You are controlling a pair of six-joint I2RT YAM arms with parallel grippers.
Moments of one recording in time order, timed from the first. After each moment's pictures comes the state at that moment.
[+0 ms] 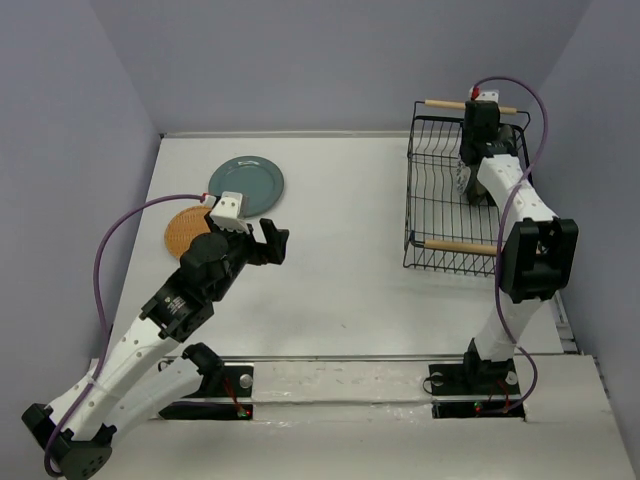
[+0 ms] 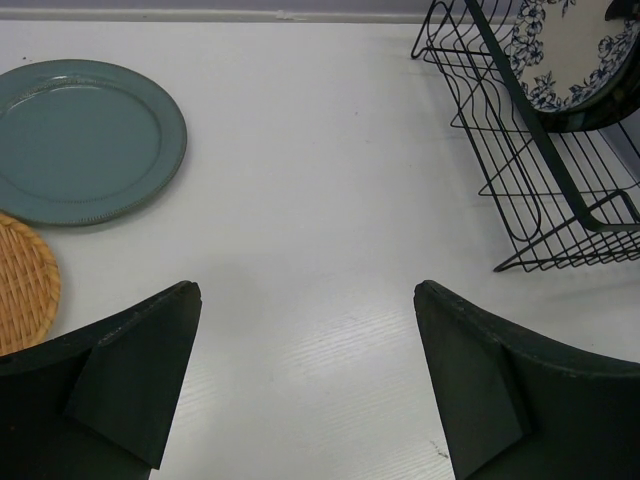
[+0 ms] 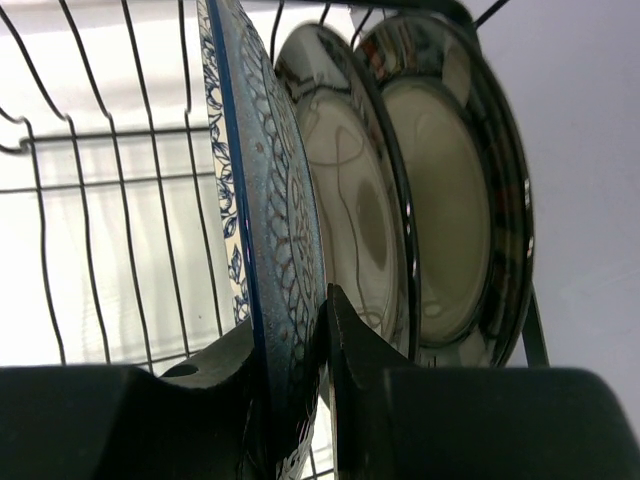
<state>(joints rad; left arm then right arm) -0.69 0.68 0.75 -0.26 -0.28 -0.32 0.04 1.85 1.67 -0.37 0.51 -0.05</state>
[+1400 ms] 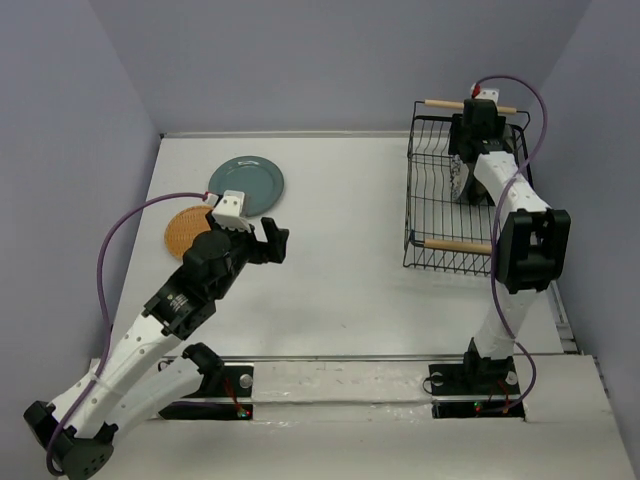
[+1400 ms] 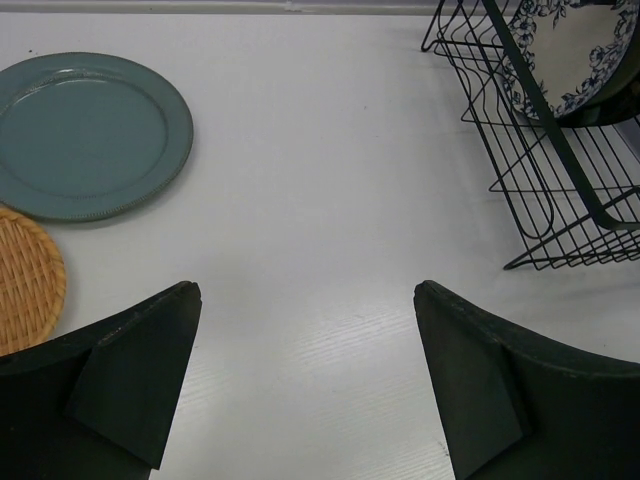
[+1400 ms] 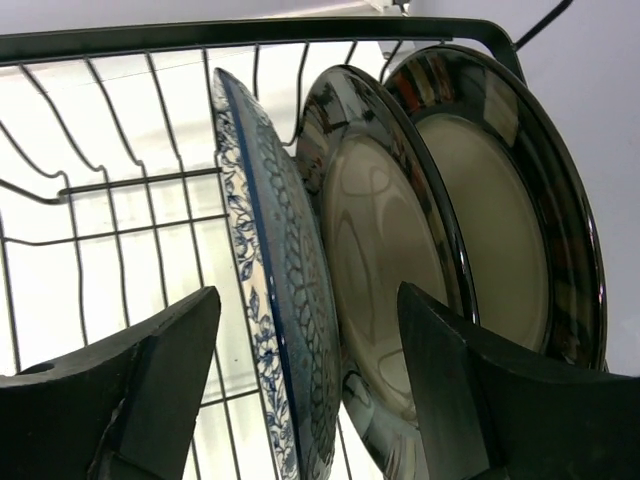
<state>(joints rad) -0.68 0.70 0.75 -0.26 -0.28 -0.31 0.03 1.94 1.71 -0.31 0.49 0.01</state>
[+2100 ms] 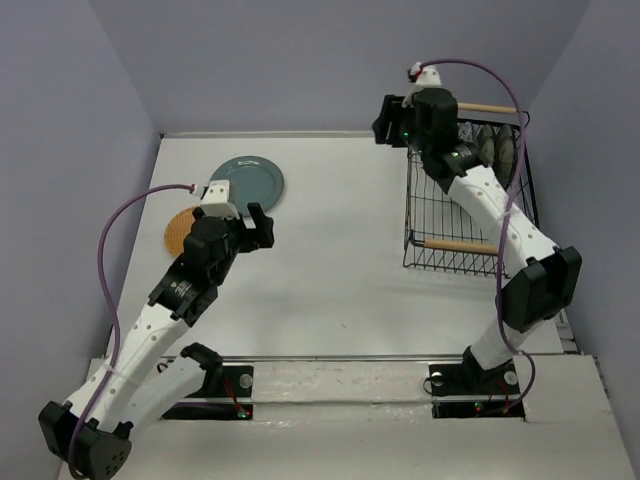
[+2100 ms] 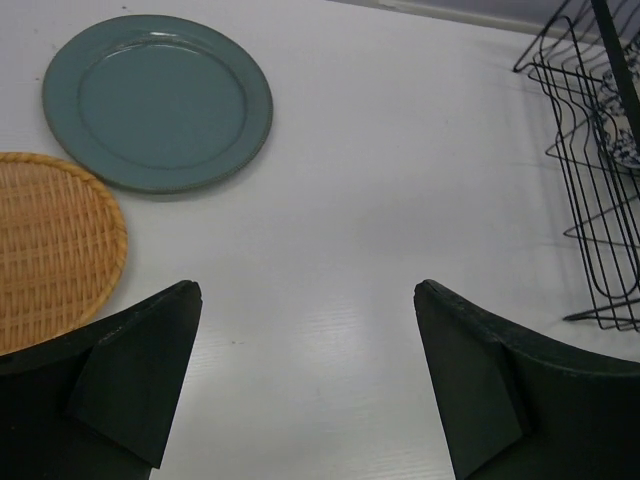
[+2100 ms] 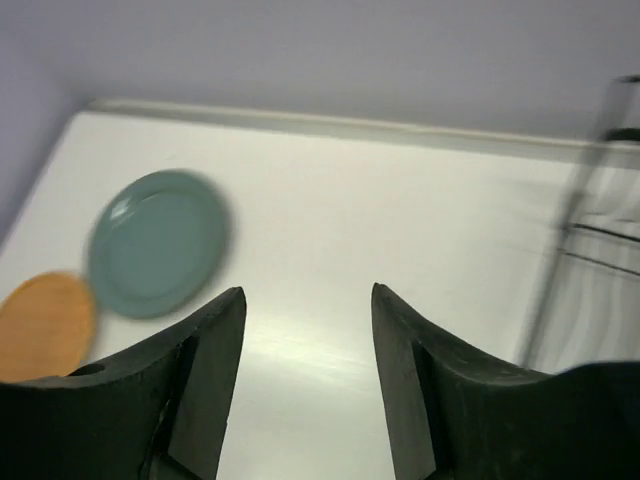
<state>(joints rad) -0.54 0.77 0.75 -0.25 -0.28 -0.36 0.34 1.66 1.71 -0.30 0.15 0.23</state>
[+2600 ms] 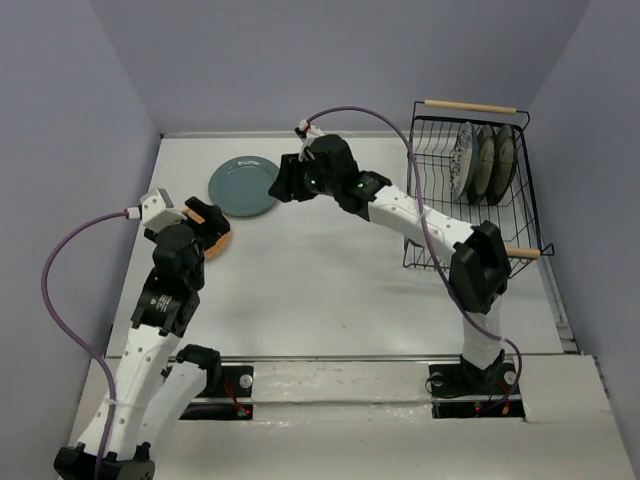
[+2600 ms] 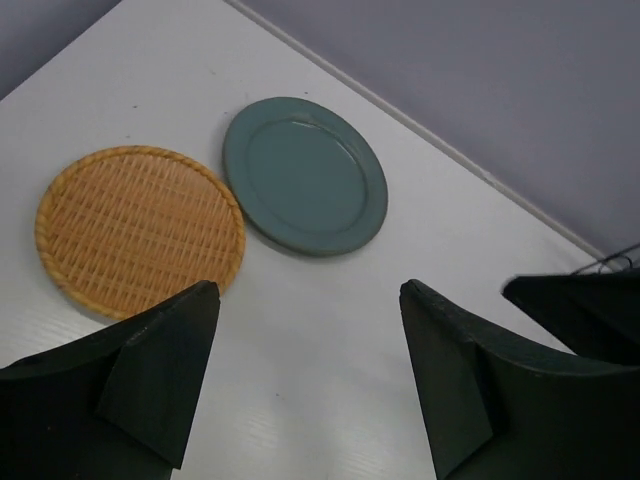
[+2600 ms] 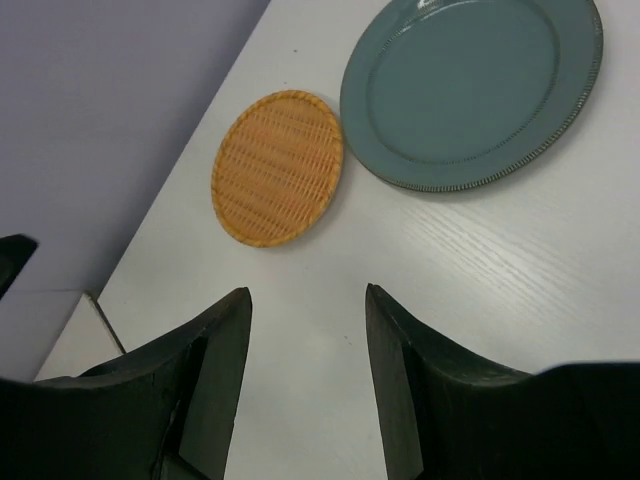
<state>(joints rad) -0.30 0.66 0.72 -0.28 -0.47 -0.57 0.75 1.97 1.77 -0.19 -0.14 0.50</state>
